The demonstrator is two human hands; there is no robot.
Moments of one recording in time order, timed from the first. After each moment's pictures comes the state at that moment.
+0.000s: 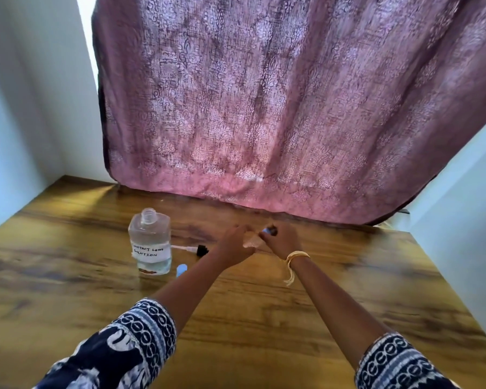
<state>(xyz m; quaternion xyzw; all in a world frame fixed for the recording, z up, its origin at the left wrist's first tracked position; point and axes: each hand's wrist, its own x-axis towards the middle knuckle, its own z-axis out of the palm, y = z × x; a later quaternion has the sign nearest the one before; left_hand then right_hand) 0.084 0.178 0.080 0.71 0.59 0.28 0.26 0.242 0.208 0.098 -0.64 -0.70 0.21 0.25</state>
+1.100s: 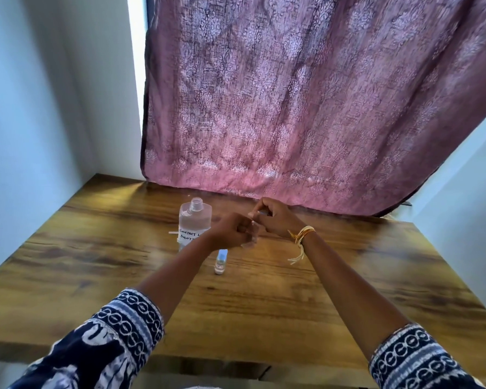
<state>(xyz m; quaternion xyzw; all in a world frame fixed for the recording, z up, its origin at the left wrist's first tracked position) -0.019 0.113 0.125 0.70 0.50 0.31 0.41 0.142 0.131 0.173 -0.49 -0.76 0.35 0.26</state>
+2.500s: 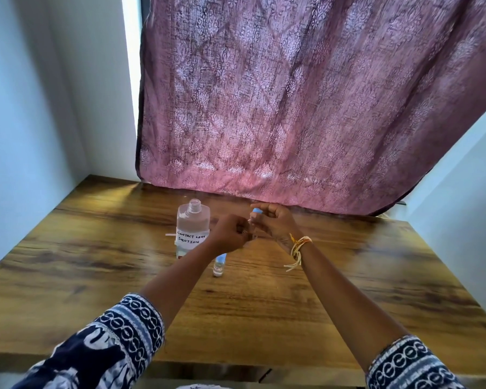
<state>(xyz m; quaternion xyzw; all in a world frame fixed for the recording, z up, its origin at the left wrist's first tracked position) -0.014 0.122 0.109 0.68 0.53 0.35 0.35 0.137 0.130 0.148 -0.47 -0.53 0.56 0.44</state>
